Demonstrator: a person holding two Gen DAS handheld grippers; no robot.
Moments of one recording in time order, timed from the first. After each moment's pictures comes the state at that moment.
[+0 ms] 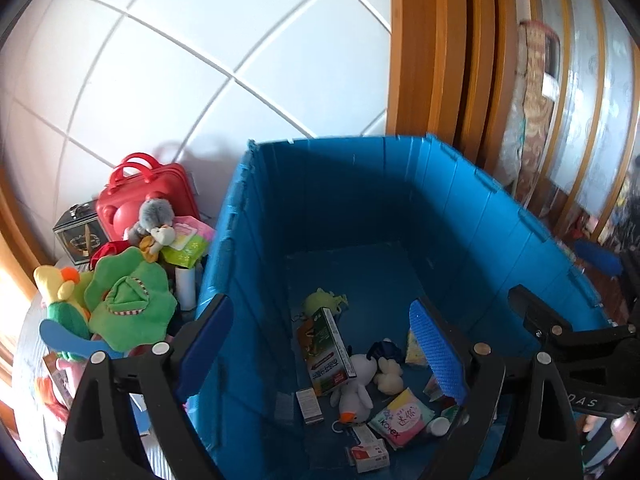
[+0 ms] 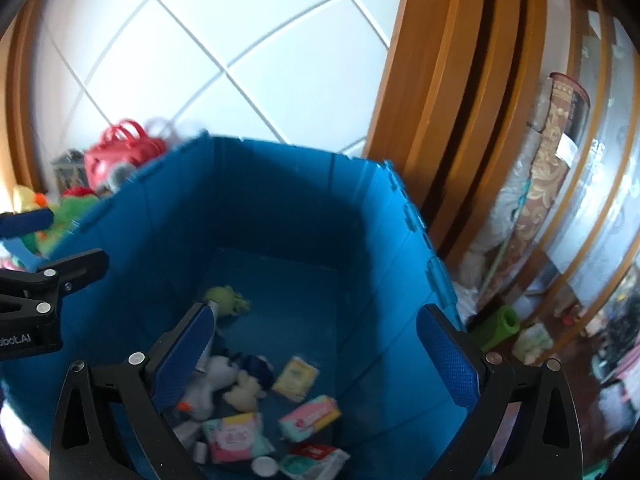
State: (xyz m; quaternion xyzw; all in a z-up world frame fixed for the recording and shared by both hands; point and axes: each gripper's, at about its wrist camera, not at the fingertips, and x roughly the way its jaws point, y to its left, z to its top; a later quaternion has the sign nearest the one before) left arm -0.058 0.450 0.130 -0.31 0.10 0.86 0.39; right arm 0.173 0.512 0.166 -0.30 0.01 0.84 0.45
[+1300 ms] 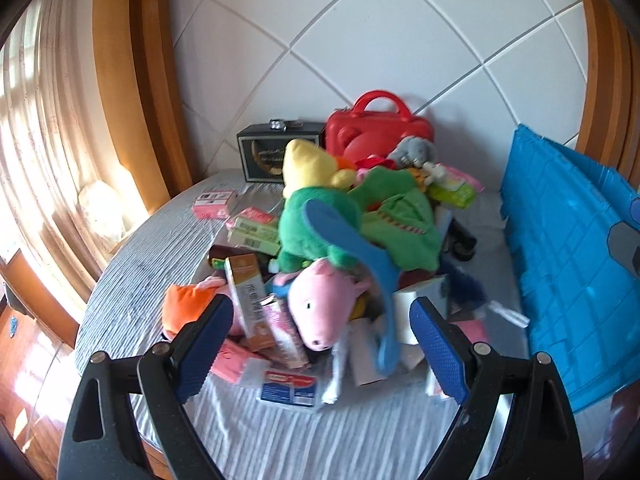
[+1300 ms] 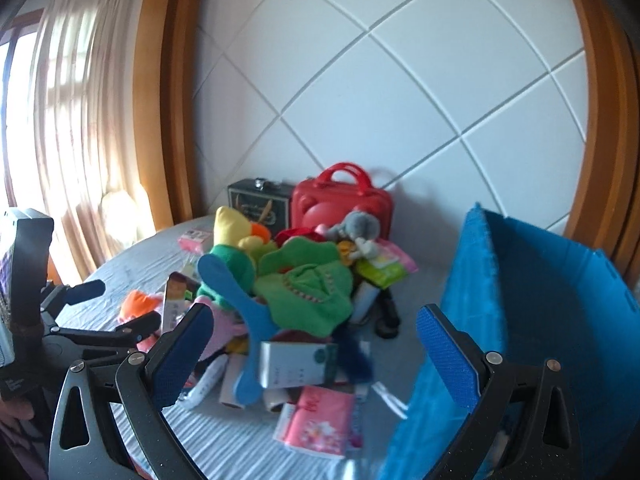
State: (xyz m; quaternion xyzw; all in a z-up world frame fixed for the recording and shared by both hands) left arm -0.208 0.099 0.022 -0.35 0.05 0.92 0.17; right arm -0.095 0.290 0.100 -0.27 -0.02 0.93 0.25
